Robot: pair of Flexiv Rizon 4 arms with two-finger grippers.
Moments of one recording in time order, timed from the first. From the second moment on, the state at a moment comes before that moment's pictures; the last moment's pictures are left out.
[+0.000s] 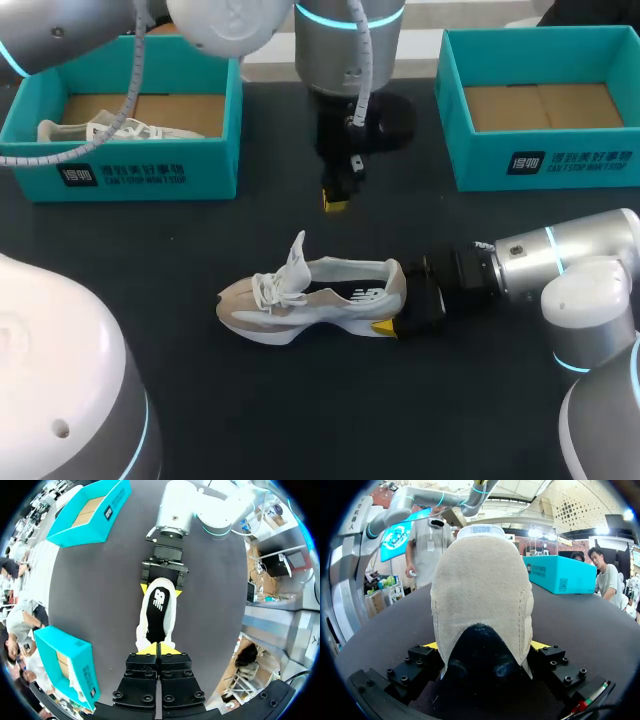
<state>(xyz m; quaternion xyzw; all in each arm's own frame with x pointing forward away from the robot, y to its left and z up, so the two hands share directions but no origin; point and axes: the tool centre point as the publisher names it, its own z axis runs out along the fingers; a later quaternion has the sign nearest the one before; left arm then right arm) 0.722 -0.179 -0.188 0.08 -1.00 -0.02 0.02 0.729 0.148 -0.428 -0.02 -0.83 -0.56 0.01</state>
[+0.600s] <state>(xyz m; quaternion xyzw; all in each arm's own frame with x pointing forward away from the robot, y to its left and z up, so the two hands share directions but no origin) 0.717 -0.178 -0.205 -0.20 -0.97 0.05 0.10 0.729 0.148 -0.428 -0.02 -0.83 -0.56 0.01</state>
